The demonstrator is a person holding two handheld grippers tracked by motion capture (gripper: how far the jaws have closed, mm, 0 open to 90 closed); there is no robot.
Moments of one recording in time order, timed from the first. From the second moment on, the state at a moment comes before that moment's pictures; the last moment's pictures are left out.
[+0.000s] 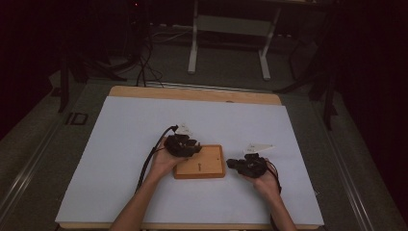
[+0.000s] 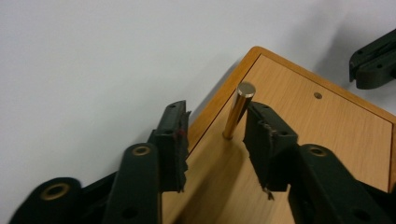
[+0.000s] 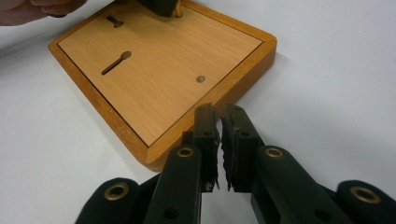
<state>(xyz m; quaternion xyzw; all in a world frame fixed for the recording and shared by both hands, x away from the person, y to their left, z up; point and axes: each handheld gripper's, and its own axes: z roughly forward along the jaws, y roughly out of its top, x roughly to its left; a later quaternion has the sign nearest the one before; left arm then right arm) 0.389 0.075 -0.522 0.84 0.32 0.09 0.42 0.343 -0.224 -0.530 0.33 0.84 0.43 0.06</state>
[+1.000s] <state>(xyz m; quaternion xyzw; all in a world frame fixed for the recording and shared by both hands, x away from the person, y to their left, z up) 0.353 0.118 -0.513 0.80 0.36 0.15 0.45 0.347 -0.225 -0.529 0.35 0.83 0.43 0.11</state>
